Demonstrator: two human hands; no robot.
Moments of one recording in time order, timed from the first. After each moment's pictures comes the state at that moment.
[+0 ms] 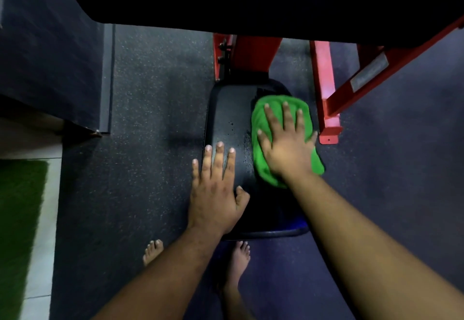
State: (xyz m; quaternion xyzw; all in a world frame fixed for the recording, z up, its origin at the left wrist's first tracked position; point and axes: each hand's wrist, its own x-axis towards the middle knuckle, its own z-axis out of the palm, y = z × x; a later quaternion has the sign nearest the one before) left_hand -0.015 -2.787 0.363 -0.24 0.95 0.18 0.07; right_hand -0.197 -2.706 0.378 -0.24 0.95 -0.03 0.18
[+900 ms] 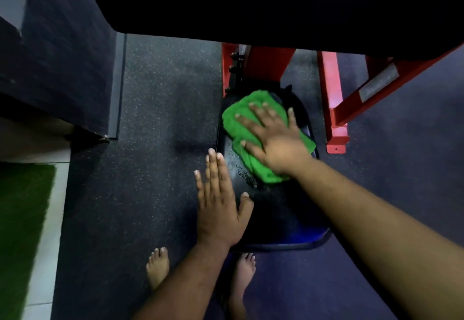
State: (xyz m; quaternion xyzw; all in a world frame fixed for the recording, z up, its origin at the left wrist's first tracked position) left_hand -0.004 -2.786 0.354 -0.30 0.91 0.29 -0.07; right_hand -0.214 -2.748 0.383 -0.47 0.86 0.01 0.17
